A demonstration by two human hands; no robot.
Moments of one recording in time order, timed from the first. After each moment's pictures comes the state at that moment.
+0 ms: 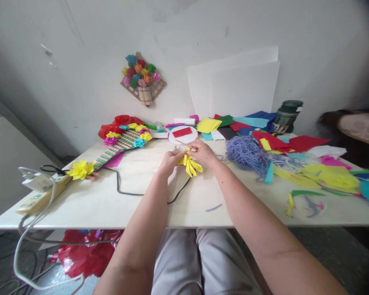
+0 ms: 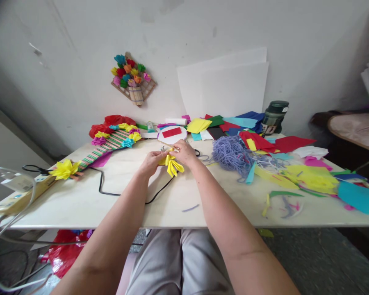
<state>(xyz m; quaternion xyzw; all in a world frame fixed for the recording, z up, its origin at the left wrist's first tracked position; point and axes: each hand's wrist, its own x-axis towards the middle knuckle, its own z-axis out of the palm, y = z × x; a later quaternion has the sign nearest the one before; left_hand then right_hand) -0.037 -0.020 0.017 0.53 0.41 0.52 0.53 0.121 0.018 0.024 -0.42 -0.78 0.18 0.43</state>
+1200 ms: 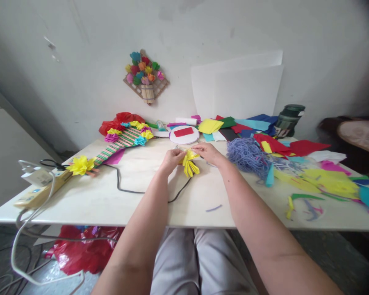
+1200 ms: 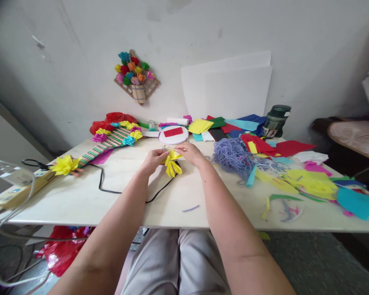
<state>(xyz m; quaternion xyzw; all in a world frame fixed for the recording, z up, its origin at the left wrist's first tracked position) -0.036 -0.018 0.018 0.56 0.47 0.50 0.46 0.139 0.023 0.025 -0.37 -0.78 0.27 0.43</state>
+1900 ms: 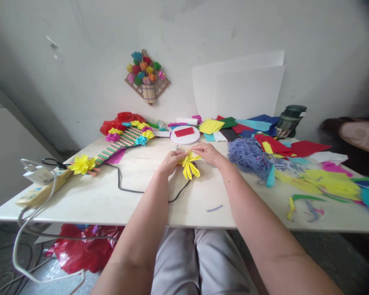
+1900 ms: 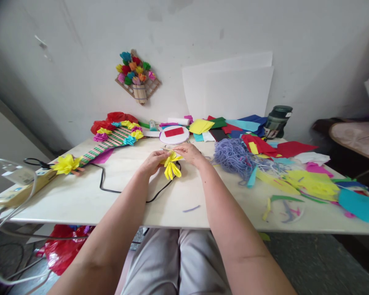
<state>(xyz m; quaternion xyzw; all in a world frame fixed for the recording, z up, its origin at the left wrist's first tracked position) -0.043 -0.019 0.015 0.54 0.41 0.47 0.57 0.137 0.021 0.026 -0.32 -0.80 0.27 0.43</state>
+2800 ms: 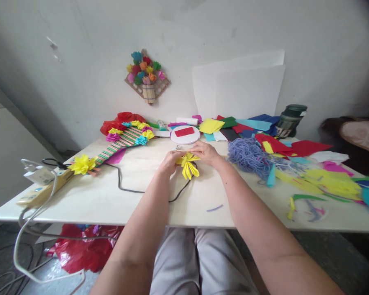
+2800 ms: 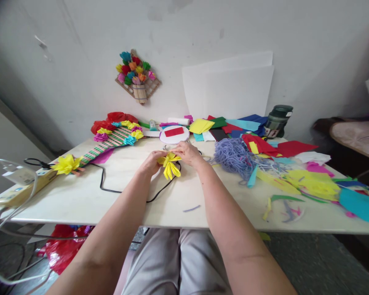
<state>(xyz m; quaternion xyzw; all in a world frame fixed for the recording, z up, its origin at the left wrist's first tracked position) -0.037 -0.018 0.015 0.47 0.40 0.54 0.57 0.136 0.020 0.027 -0.36 -0.87 0.09 0.34</state>
